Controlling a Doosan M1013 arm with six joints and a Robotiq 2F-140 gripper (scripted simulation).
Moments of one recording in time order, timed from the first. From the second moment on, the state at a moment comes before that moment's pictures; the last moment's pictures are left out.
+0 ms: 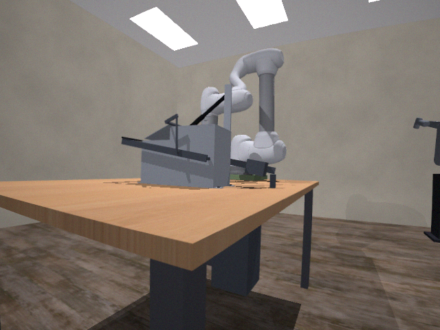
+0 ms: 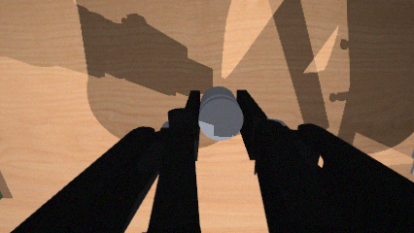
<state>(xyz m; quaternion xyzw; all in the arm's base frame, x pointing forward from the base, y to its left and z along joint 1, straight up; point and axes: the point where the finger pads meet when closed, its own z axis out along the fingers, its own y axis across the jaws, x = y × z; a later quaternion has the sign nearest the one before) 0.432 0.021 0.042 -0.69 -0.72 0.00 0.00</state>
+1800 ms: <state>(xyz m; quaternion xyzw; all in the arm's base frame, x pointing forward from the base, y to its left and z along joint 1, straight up) 0.432 0.020 0.155 -0.69 -0.72 0.00 0.00</state>
